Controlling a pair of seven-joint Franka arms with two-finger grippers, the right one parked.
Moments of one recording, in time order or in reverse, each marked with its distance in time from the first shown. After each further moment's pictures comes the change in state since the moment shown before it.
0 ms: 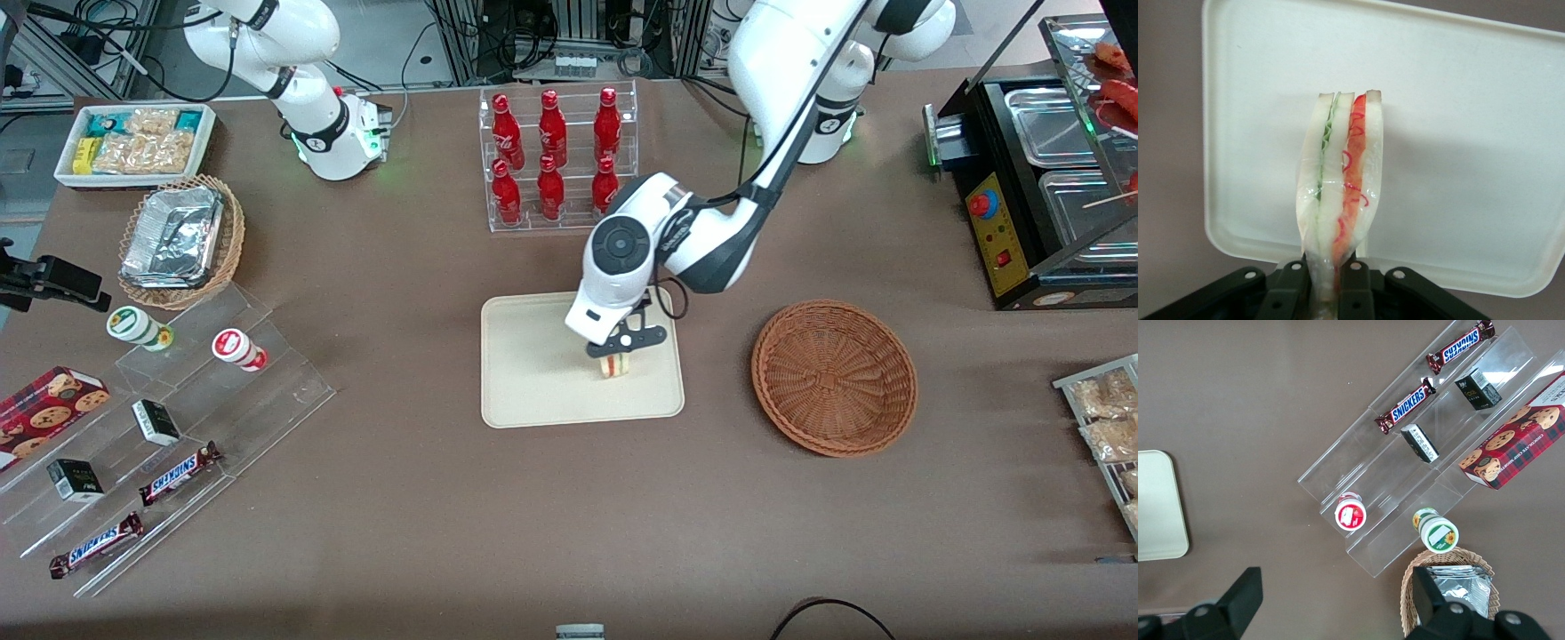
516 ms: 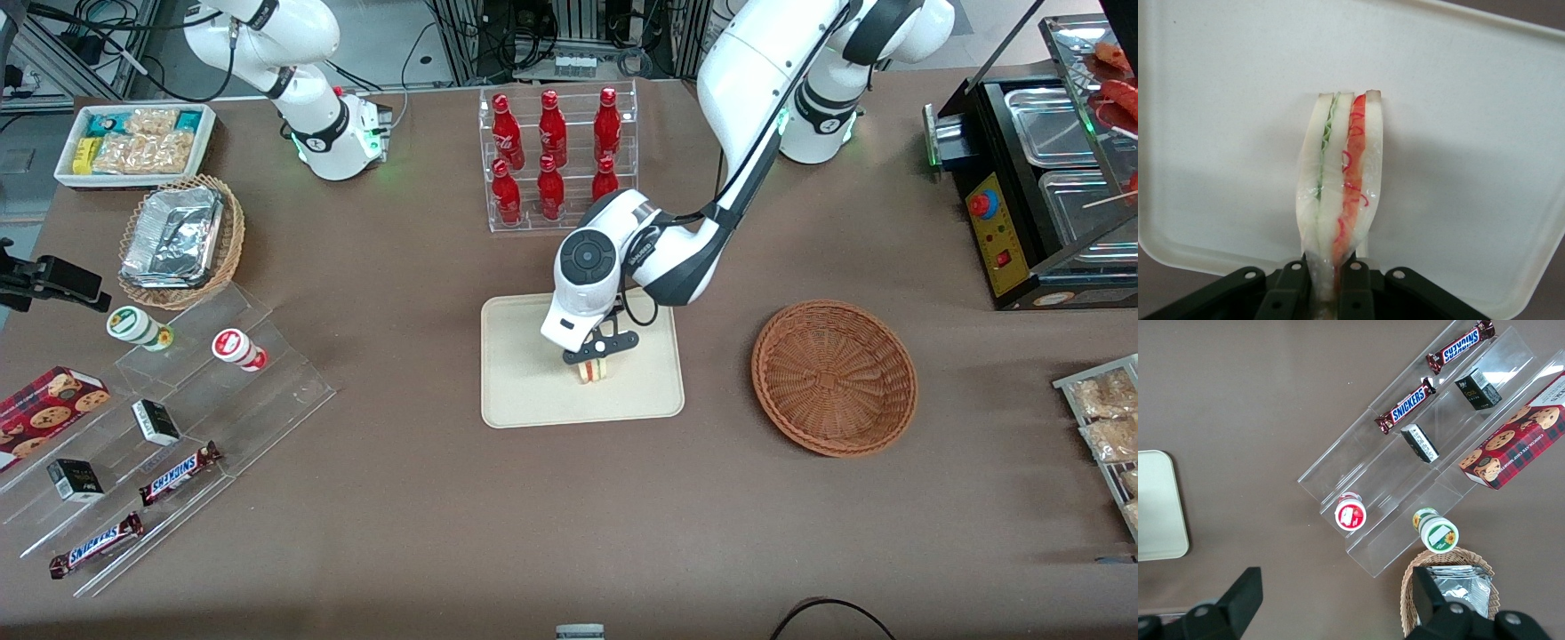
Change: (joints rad) arm -0.035 0.098 0.003 0.089 0.000 0.040 -0.072
